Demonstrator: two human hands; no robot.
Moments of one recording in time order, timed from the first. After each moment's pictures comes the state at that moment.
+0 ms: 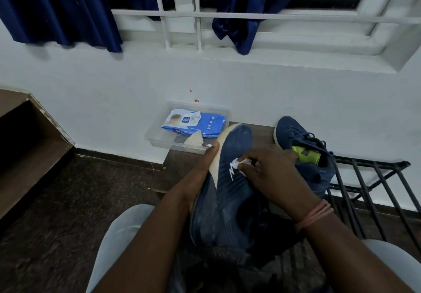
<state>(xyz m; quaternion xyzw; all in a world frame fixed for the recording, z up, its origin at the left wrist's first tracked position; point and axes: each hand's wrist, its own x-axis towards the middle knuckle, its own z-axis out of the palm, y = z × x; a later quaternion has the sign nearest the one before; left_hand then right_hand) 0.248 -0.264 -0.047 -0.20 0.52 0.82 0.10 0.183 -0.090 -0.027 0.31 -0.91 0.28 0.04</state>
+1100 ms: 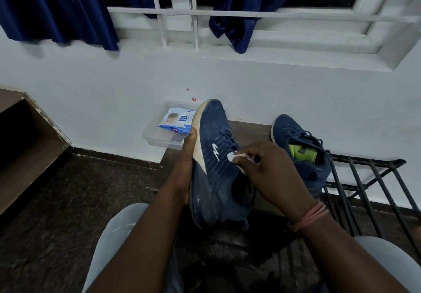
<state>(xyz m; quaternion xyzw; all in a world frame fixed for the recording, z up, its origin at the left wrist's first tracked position) 0.244 -0.267 -0.038 -0.17 0.46 0.87 -0.03 0.193 -0.094 -0.020 0.29 -0.84 0.45 0.02</state>
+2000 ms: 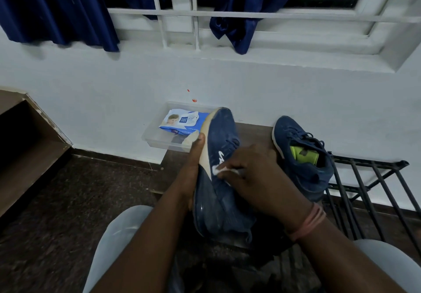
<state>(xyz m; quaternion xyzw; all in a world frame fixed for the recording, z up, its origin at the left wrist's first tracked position) 0.243 -0.259 -0.041 -0.17 0.45 0.88 0.03 0.199 -0.105 -0.015 0.41 -0.85 0.34 0.05</state>
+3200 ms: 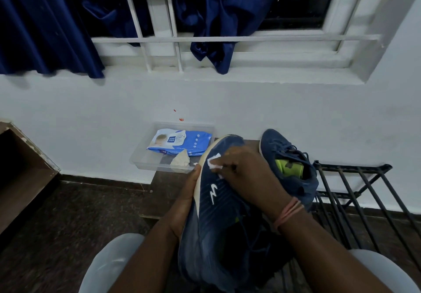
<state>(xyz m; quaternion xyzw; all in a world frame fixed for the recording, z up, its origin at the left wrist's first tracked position) 0.228 -0.249 -0.053 -0.17 0.44 0.88 0.05 0.157 -0.108 -0.019 0.38 -0.85 0.35 0.12</state>
